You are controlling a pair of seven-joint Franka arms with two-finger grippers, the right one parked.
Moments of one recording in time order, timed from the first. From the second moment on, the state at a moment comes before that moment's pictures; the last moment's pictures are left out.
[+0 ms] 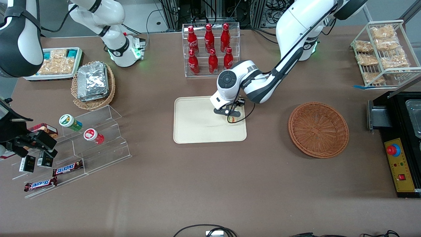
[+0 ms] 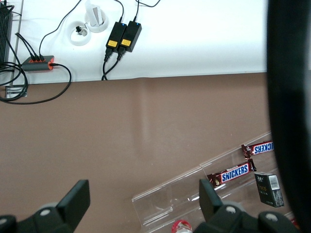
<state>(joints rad) -0.30 0.57 -0.57 -1.96 0.30 2.23 -0.81</state>
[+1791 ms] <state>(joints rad) -0.03 0.34 -0.54 -1.66 0.28 1.83 -0.96</state>
